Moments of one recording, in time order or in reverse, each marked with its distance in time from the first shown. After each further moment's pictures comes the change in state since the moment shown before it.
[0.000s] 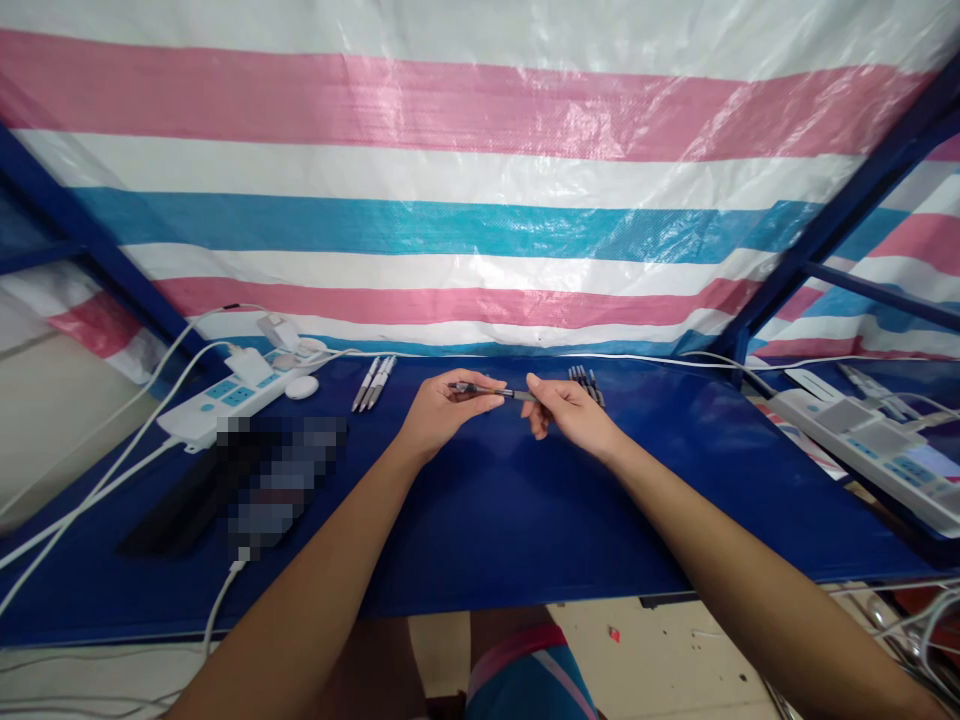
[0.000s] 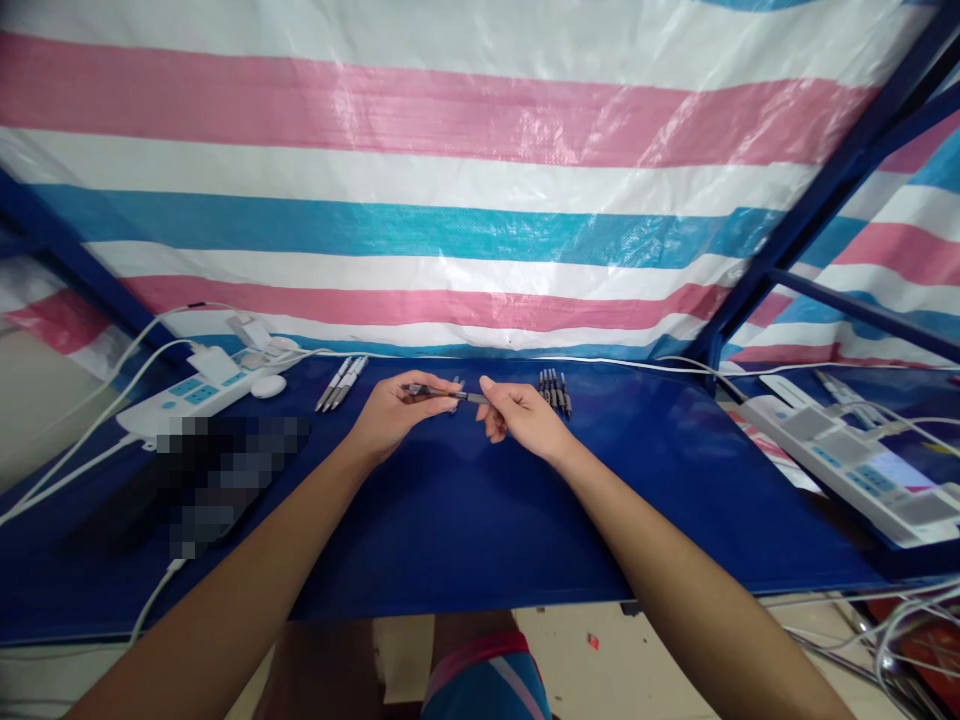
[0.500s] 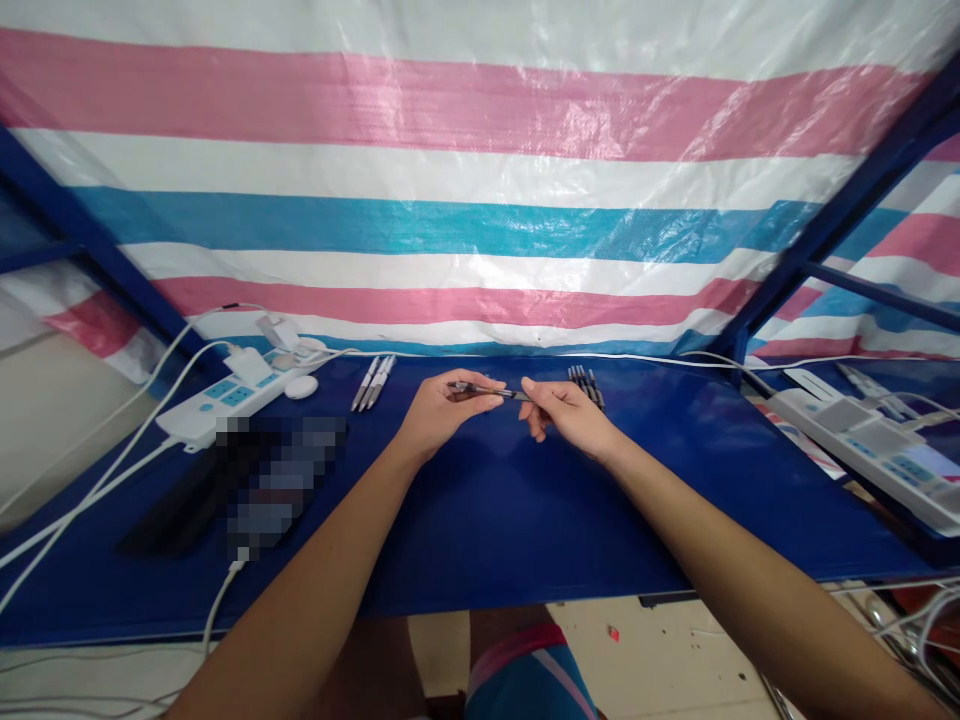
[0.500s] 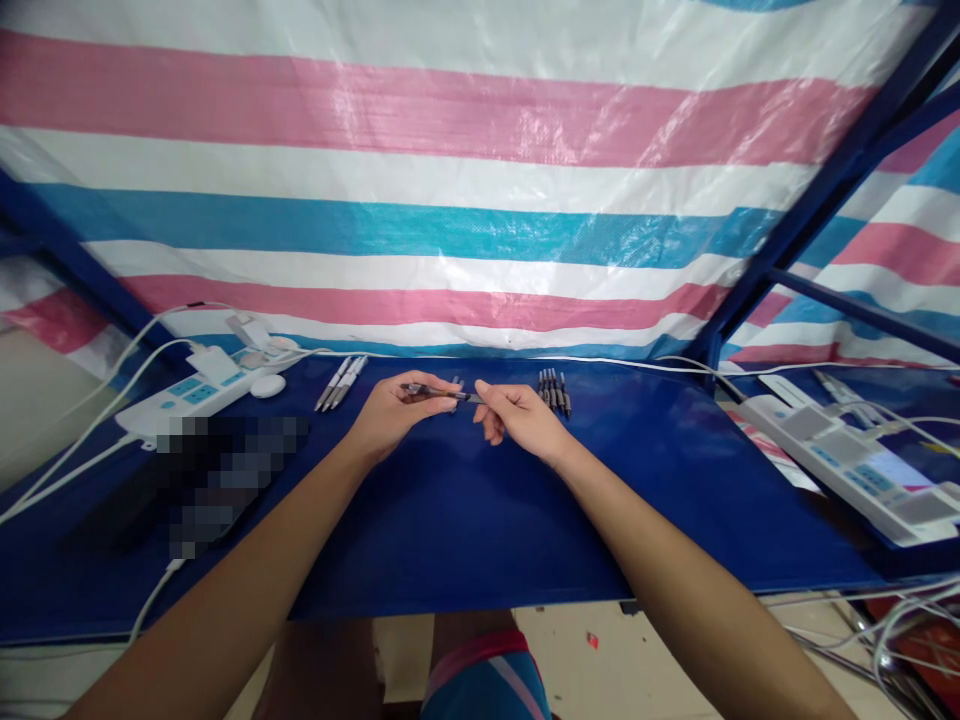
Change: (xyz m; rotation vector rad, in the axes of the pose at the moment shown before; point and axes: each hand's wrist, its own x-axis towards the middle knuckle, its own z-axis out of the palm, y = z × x) left_hand 0.001 -0.002 -0.001 0.017 0.001 -0.018; right_hand 0.003 0.007 0.001 0.021 -0.007 0.023
